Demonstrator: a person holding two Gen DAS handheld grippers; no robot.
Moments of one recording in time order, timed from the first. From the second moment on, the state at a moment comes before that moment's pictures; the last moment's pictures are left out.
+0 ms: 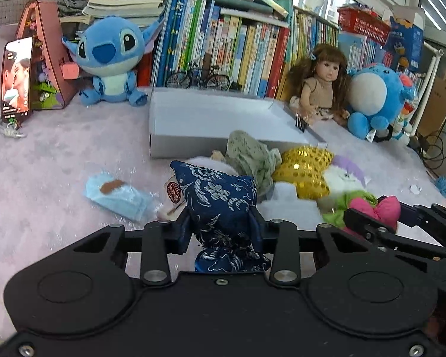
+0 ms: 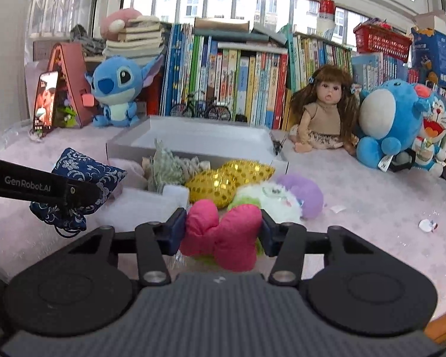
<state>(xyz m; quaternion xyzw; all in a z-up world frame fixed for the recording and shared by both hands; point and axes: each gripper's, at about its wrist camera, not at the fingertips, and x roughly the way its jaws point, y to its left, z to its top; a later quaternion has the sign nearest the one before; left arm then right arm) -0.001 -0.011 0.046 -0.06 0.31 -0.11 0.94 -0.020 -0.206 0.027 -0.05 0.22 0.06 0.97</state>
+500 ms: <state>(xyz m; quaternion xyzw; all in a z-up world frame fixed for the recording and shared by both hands) 0.026 -0.001 0.060 -0.07 0.30 -0.10 0.95 -0.006 -0.223 0.049 -0.02 0.19 0.04 0.98</state>
